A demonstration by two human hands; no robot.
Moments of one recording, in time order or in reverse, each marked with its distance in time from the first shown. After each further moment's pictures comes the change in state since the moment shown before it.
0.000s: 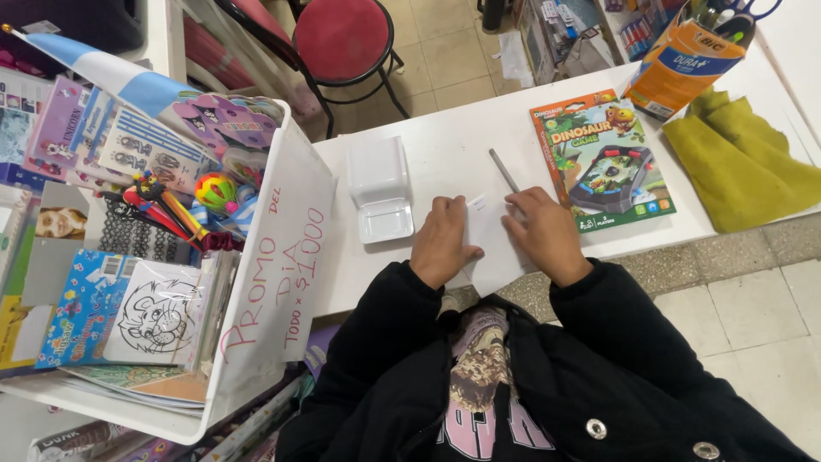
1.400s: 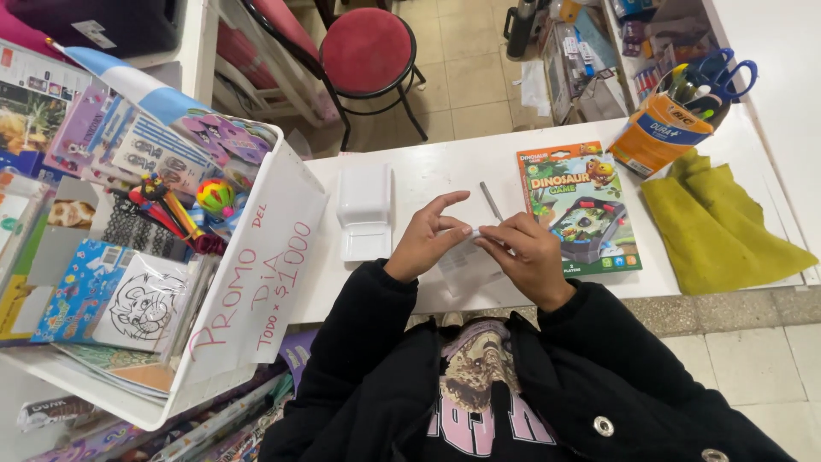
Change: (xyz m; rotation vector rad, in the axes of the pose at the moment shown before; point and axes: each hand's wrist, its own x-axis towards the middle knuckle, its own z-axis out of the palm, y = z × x) left_hand 0.044 0.009 -0.012 -0.920 -0.086 -0.022; right_hand 0.032 -0.007 -0.047 0.368 0.153 -0.304
